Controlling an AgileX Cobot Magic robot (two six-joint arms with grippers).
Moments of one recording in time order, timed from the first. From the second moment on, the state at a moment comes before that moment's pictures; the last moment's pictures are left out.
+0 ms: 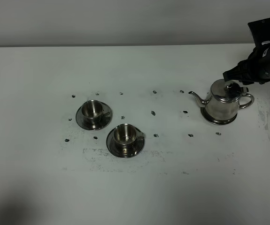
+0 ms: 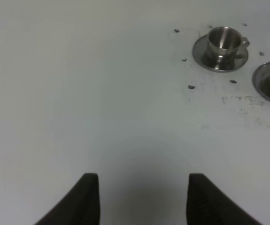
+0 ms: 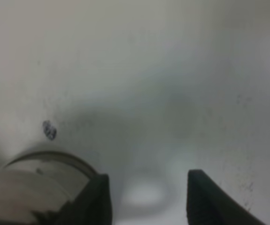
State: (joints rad) left arm 0.02 0.00 -0.51 -0.07 1.05 0.09; right arm 0.11 1.92 -1.30 -0.10 0.48 -0.04
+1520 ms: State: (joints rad) left arm 0.02 0.00 -0.51 -0.07 1.05 0.09; right arm 0.10 1.92 -1.30 0.05 0.85 -0.23
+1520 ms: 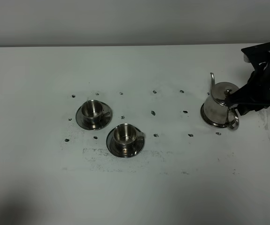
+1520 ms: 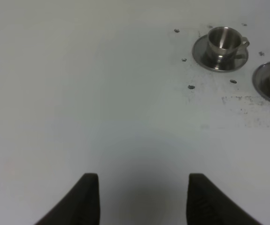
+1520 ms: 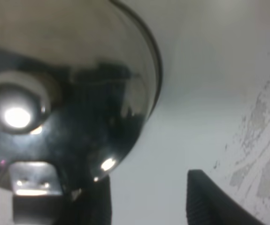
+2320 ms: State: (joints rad) left arm 0.02 0.00 -0.51 -0.07 1.05 0.09; right arm 0.22 1.74 -1.31 0.03 0.92 -0.05
